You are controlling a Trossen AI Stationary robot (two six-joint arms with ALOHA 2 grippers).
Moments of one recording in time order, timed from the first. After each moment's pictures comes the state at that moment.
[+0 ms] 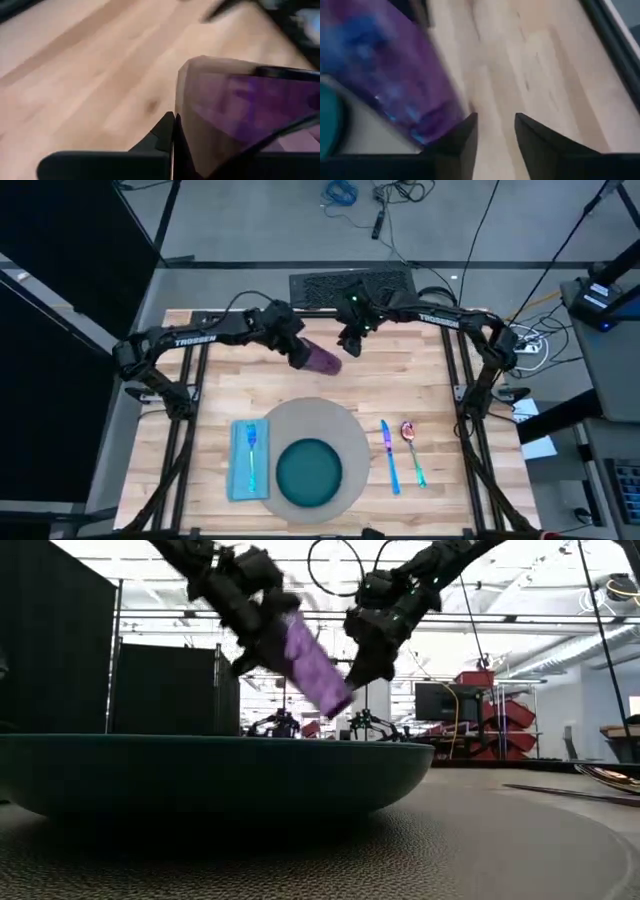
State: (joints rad) left arm 0.41 1.54 1.19 -0.47 0.28 -0.36; right arm -0.55 1.73 1.44 -0.69 -0.37 -0.16
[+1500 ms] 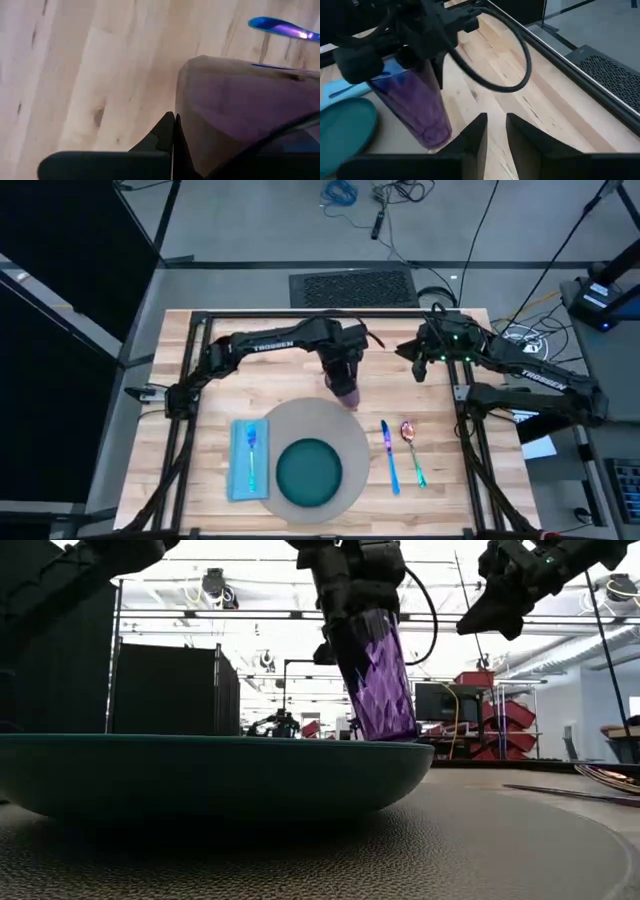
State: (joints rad) left arm 0.20 2.28 2.26 -1.23 0.15 -0.12; right arm -0.50 0.74 0.71 -0.48 -0.16 0.09
